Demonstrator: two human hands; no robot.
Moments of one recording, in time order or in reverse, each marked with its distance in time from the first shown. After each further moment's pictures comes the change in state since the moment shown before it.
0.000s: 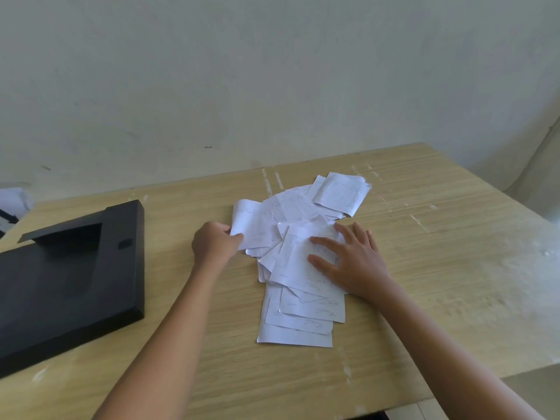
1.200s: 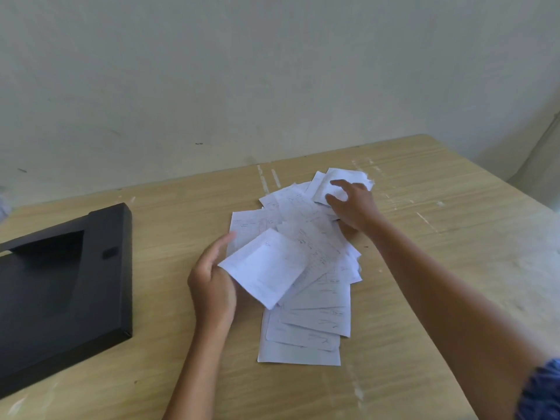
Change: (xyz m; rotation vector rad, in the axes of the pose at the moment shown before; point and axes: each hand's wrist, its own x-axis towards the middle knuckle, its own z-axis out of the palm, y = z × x) left_hand -0.076 -0.013 0.010 -0.723 0.141 0.111; right_hand 0.119 0.022 -0.024 0.330 0.114 0.251
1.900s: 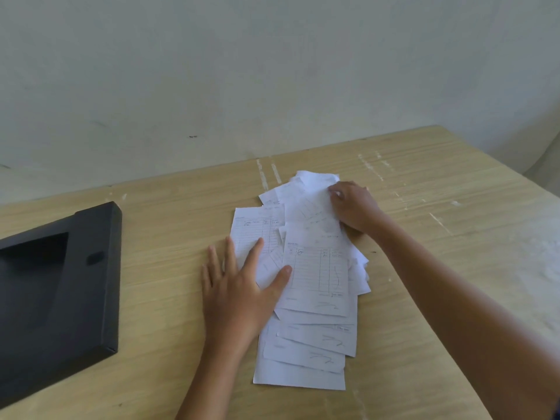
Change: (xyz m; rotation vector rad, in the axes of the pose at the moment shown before) left_hand -0.004 -0.006 0.027 1.078 -0.341 0.126; right_hand 0.016 -0.003 0.009 -0.037 -0.110 -0.079
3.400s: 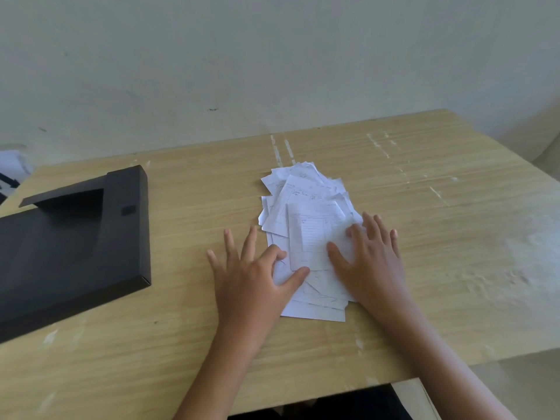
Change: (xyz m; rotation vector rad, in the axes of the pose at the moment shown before) left_hand -0.079 -0.001 -0.020 0.009 0.061 0.110; right_hand -0.198 -0.016 0.032 -0.193 0.138 0.025
